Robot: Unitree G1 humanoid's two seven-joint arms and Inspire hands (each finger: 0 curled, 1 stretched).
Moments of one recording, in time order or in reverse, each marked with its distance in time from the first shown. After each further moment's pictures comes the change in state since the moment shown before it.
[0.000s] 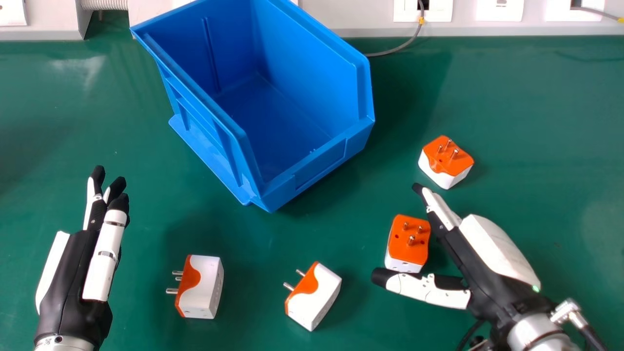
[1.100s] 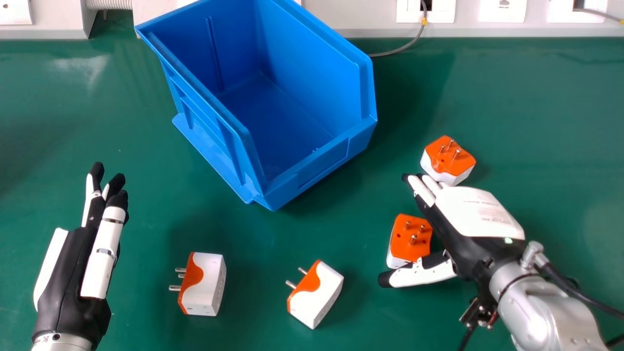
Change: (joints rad) left arm -0.002 0.002 0.008 -0.013 0.000 0.007 -0.007; right arm -0.262 -0.070 0.167 0.106 -0.234 0.222 0.099
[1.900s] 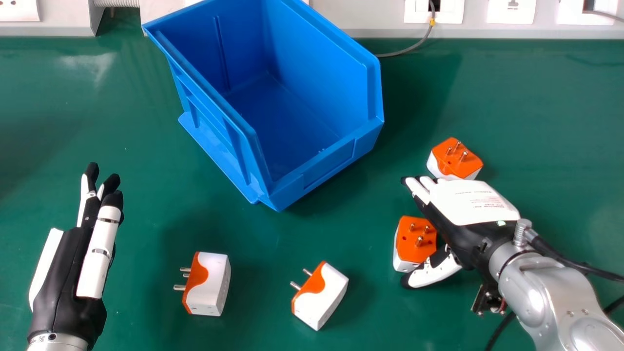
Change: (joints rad) left arm -0.004 0.004 0.011 0.008 0.000 0.008 -0.002; right arm -0.086 -0.068 0.080 0.008 -0.058 0.060 0.137
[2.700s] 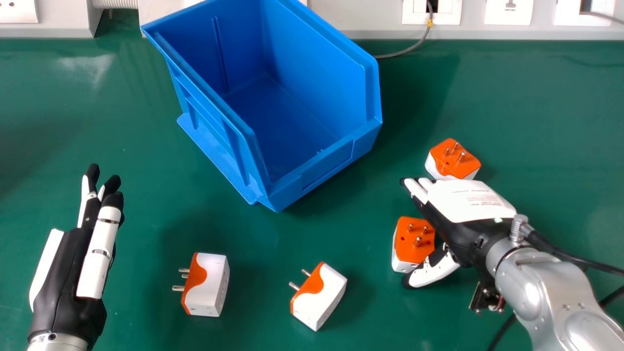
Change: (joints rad) left arm -0.004 0.001 0.002 0.005 -0.004 -0.001 -0.005; right arm -0.036 -0.007 0.023 0.011 0.018 0.019 0.055
